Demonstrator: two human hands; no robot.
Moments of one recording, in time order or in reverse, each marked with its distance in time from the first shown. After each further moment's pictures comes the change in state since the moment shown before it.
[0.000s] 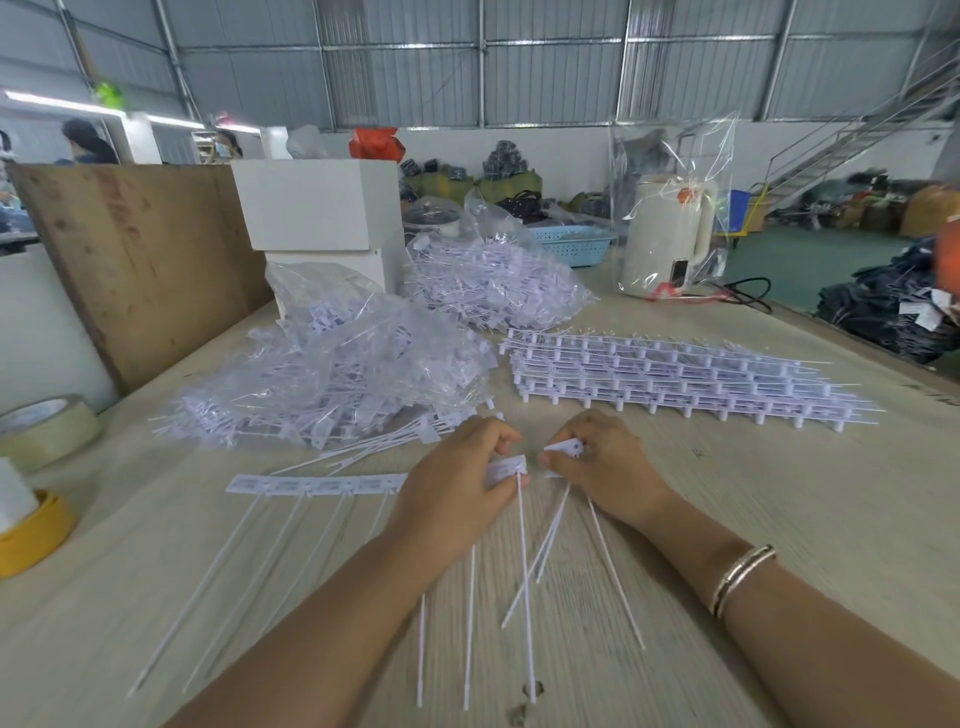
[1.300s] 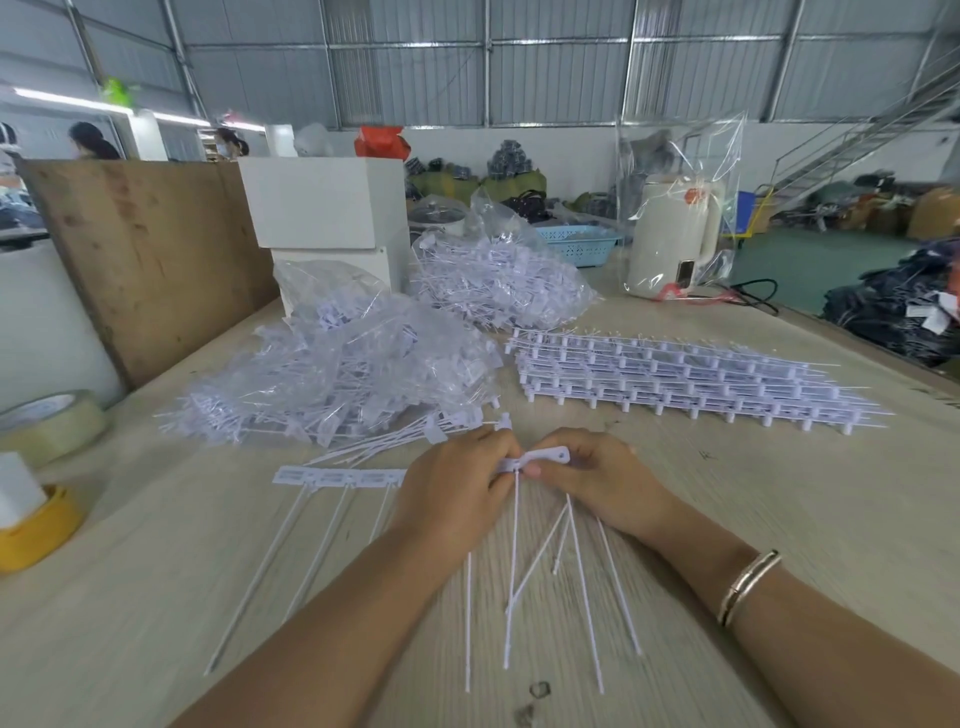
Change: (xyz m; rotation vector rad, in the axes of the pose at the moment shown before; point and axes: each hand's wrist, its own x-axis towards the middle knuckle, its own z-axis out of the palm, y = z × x) left_hand 0.000 0.006 -0.007 0.248 -0.011 0.031; right_hand -0.015 -0.025 -0.005 0.346 -0.220 -0.034
